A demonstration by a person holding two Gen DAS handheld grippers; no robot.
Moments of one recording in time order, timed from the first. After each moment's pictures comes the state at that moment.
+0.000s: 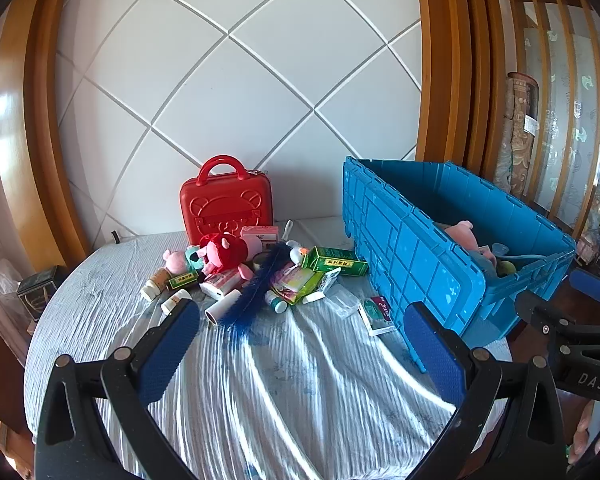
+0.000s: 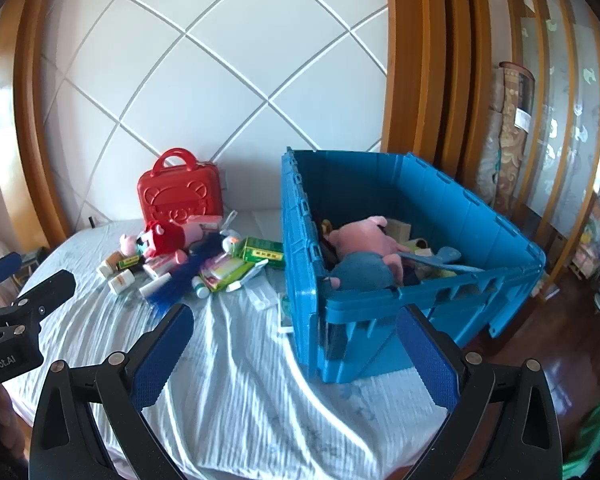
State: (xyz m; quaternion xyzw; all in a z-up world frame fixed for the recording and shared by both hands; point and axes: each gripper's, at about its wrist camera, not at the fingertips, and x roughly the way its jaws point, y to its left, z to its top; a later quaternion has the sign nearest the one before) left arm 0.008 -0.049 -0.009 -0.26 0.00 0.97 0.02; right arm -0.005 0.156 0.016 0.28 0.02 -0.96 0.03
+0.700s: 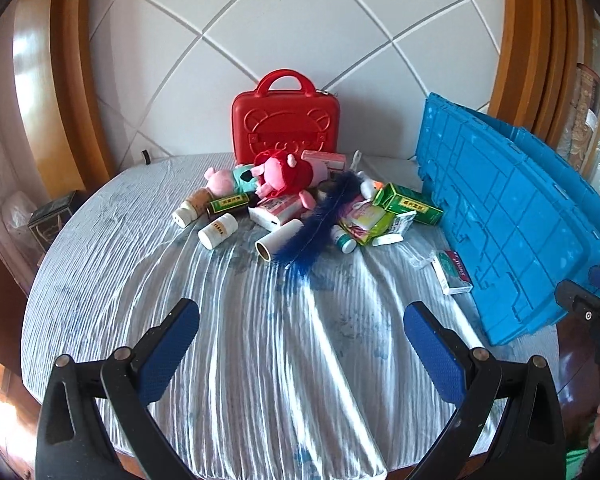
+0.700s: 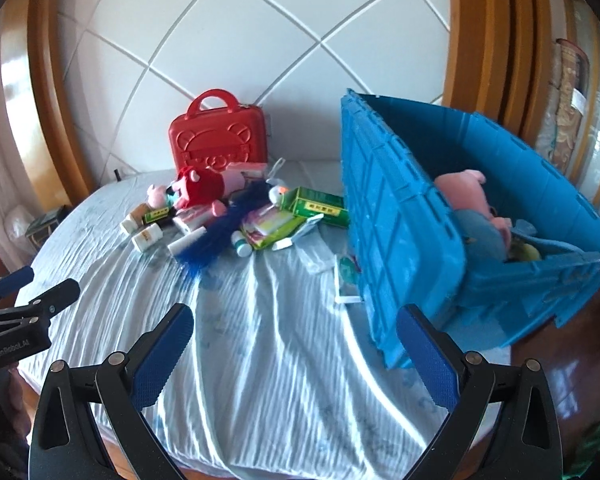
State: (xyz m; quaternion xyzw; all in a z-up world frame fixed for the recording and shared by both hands) left arm -0.056 -0.150 -0.109 -0.37 -0.05 0.93 -0.06; right arm -0.077 0.088 -0.059 0.37 0.03 -0.92 0.10
